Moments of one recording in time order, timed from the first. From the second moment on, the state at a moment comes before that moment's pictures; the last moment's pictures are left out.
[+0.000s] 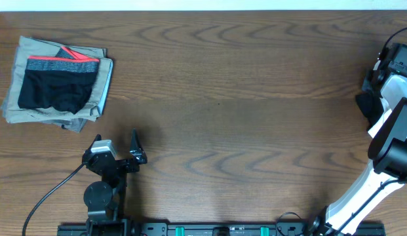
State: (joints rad) left arm 0.04 0.02 0.02 -0.12 0.00 -0.17; right arm -0.44 2.15 1.46 -0.29 0.24 -0.14
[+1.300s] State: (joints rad) left arm 0.04 0.02 0.02 -0.12 0.00 -0.17; right arm 0.07 1.95 1.46 -0.20 -0.32 0.15
